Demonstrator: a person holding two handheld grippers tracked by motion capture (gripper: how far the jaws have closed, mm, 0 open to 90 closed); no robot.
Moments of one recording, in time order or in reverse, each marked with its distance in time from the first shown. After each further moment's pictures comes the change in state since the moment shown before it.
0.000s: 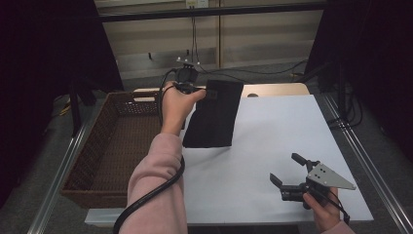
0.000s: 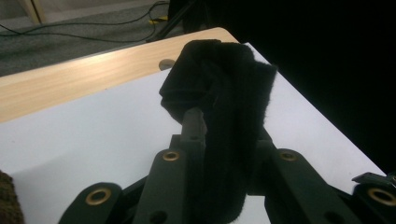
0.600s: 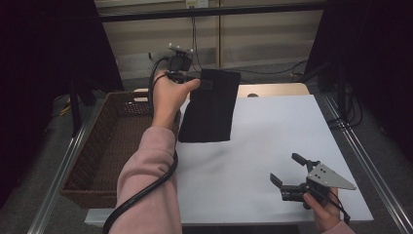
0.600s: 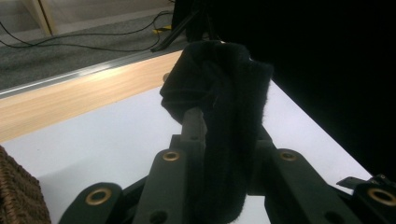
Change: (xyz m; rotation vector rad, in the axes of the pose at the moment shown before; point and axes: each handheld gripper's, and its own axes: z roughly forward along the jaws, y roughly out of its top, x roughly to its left) left arm -0.008 0.021 -0.033 -0.024 0.019 0.005; right arm 0.001 0.000 0.001 -0.025 0.000 0.028
